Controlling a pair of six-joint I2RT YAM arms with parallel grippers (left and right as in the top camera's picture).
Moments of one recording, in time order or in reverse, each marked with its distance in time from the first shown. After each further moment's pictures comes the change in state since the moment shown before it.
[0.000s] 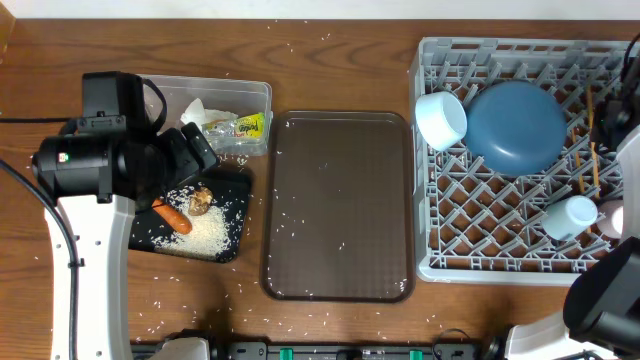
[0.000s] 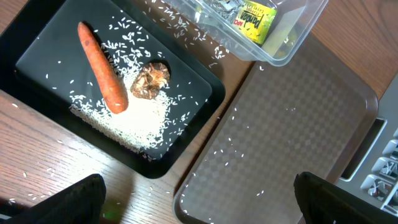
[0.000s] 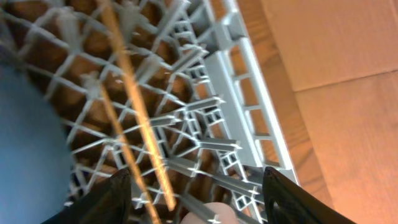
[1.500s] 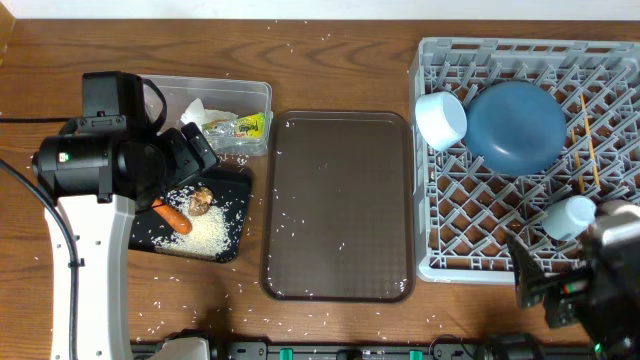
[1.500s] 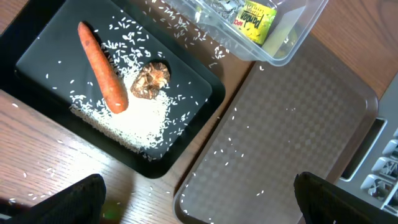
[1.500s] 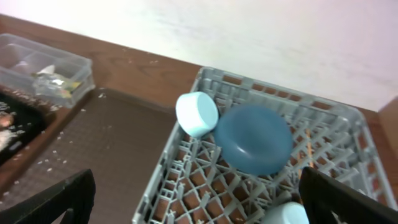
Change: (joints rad) left arm 0.000 0.000 0.000 0.000 0.000 0.000; right arm 0.461 -1.161 -0.092 -0.515 -0.505 0.042
